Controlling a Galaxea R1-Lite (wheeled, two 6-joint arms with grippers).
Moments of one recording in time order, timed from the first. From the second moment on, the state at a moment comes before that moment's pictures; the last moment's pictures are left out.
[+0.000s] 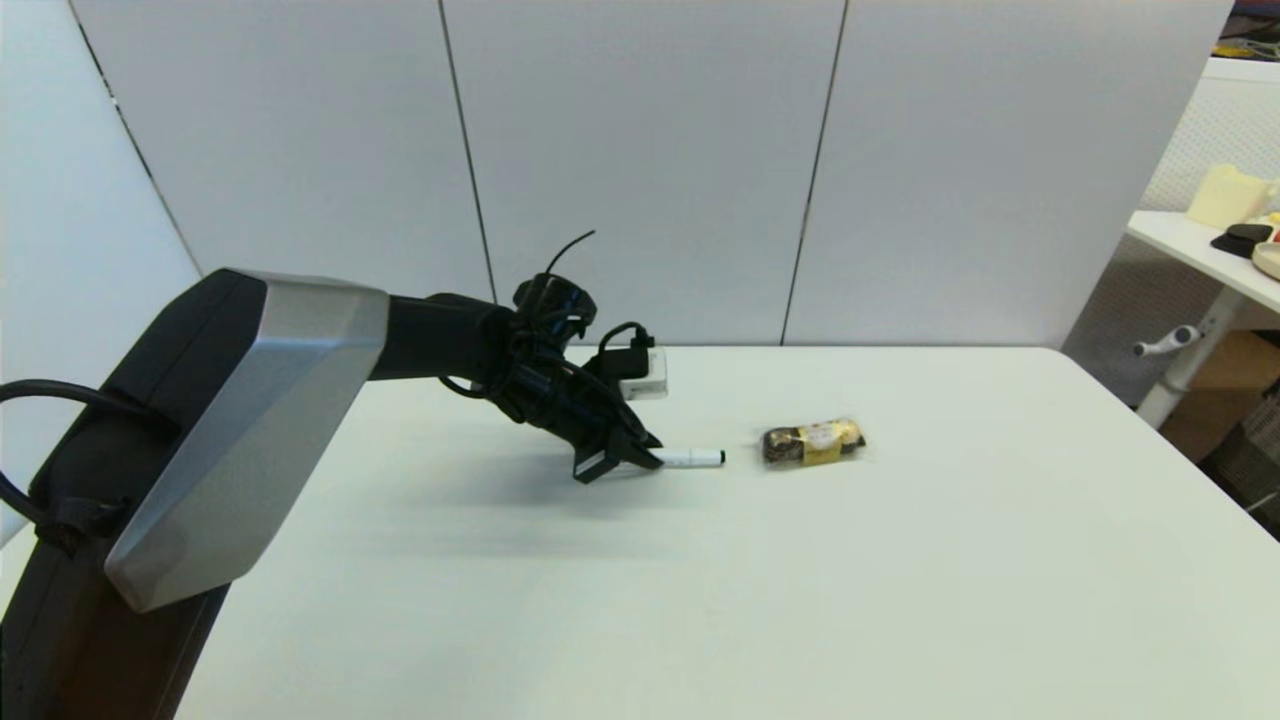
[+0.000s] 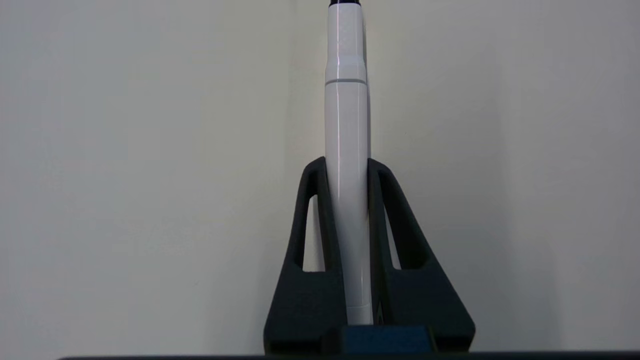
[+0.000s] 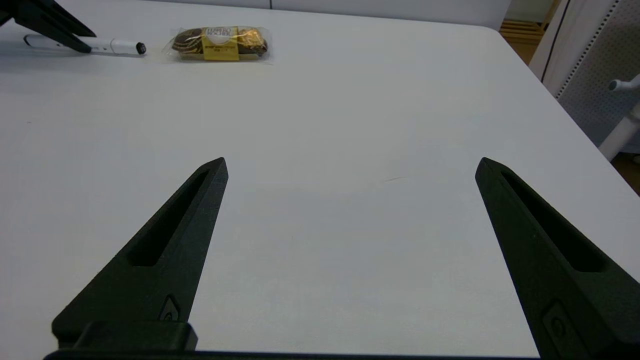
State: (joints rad) left arm -0.48 2.37 -1.88 0.45 -0.65 1.04; right arm 0.00 0.00 0.00 0.00 0.05 -0.06
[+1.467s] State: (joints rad) left arm -0.48 2.36 -1.90 0.48 -0.65 1.08; right arm 0.00 0.00 0.00 0.00 0.05 -0.06
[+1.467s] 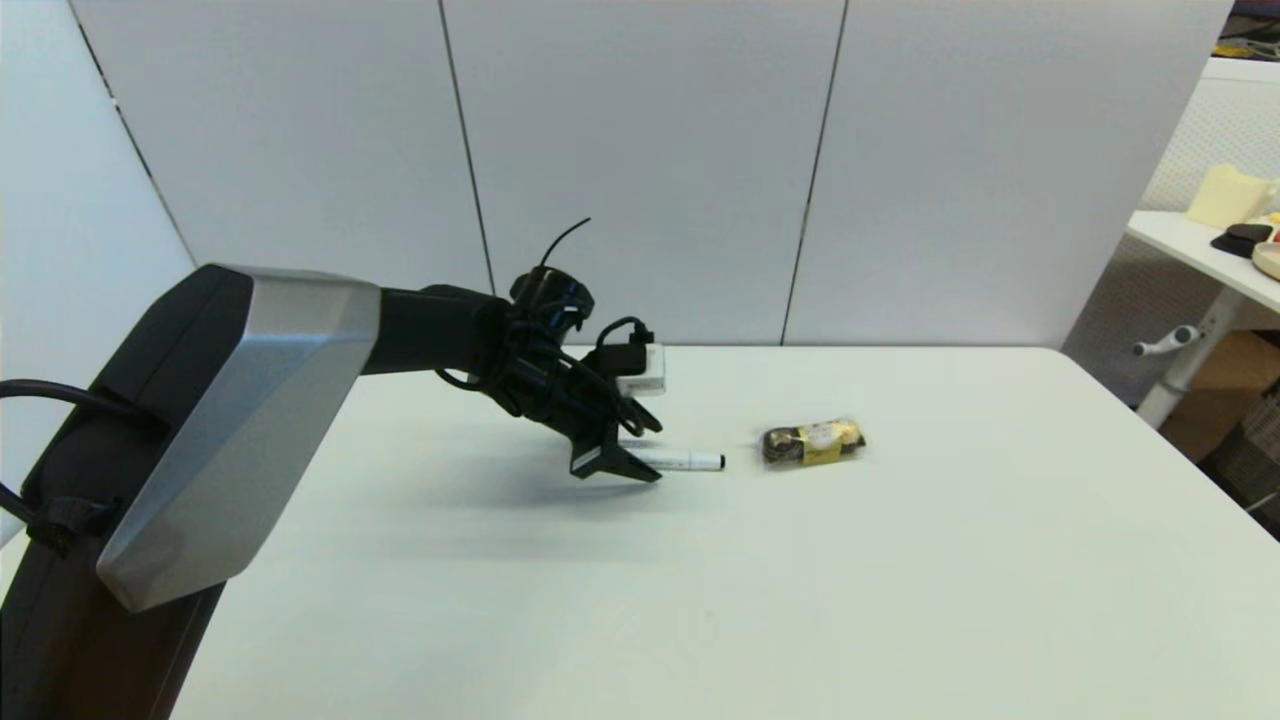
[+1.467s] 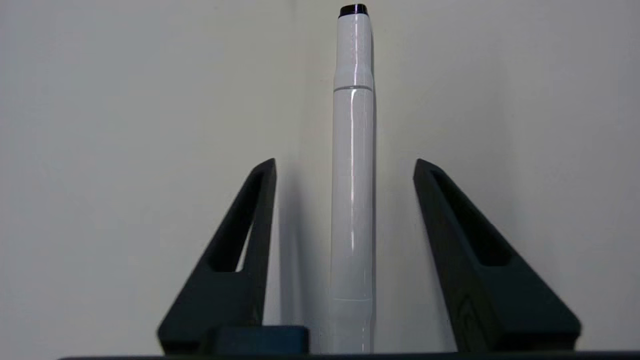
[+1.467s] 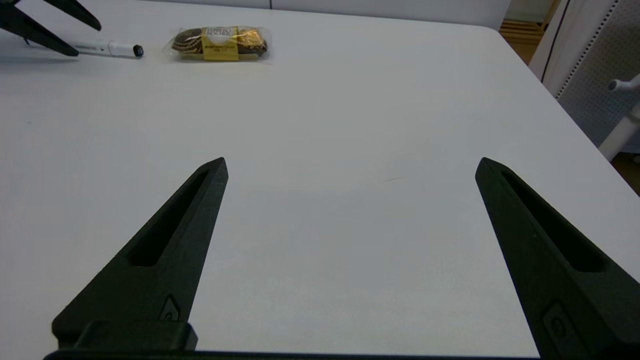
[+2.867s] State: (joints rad) left arm -0.22 0.99 -0.58 0.14 -0.32 0.50; right arm 0.00 0.00 0.00 0.00 0.05 -0.06
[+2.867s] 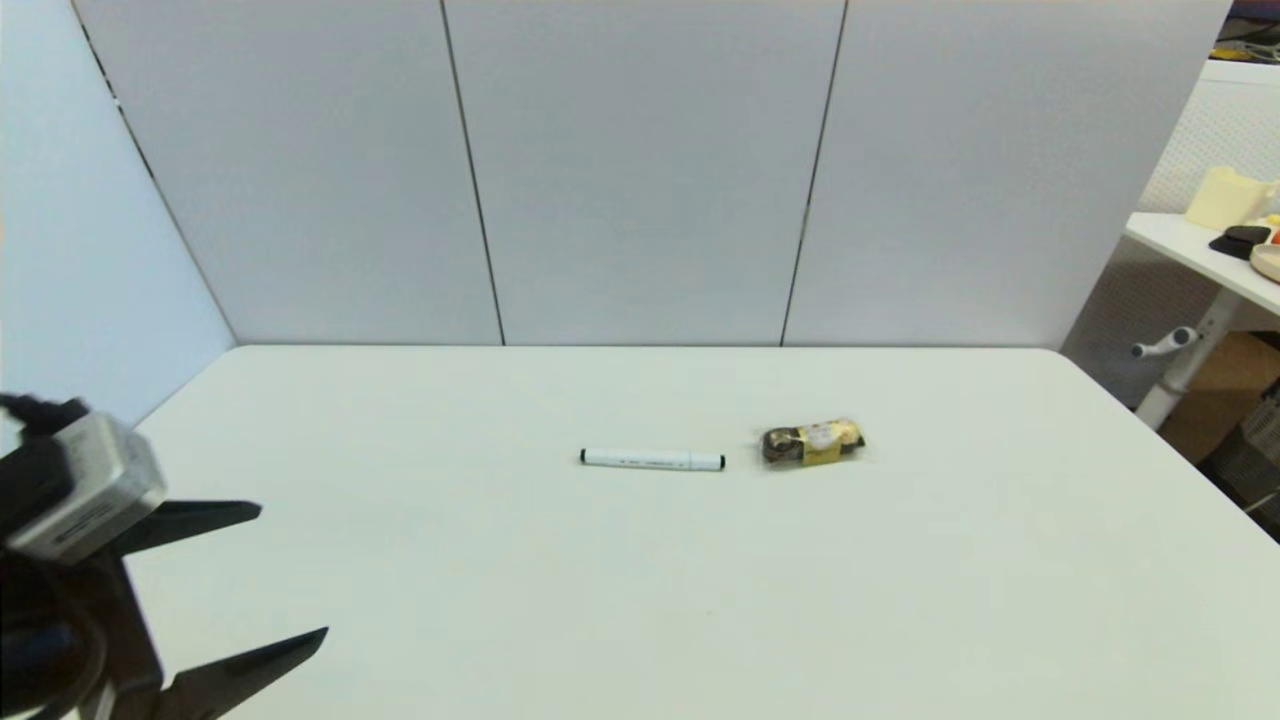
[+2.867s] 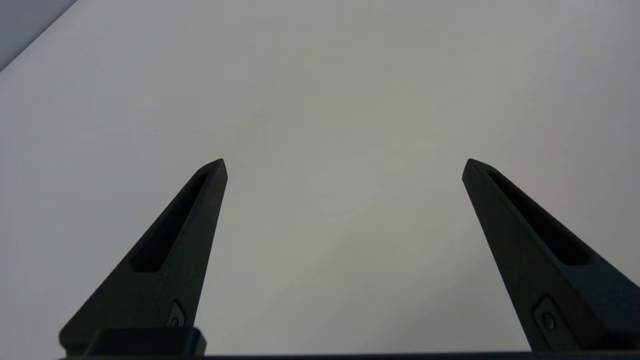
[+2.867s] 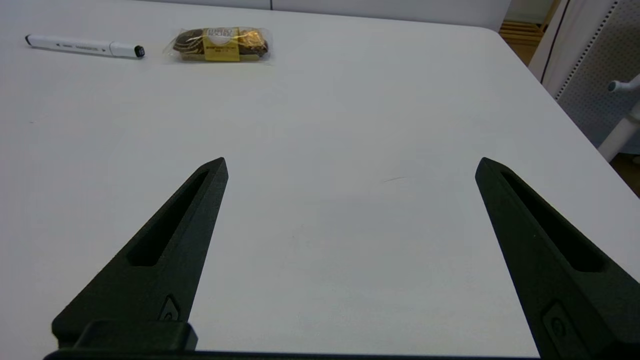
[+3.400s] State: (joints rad) left arm -0.06 0.38 -0.18 -0.09 -0.32 0.28; right arm 0.00 0.00 0.00 0.00 0.05 -0.06
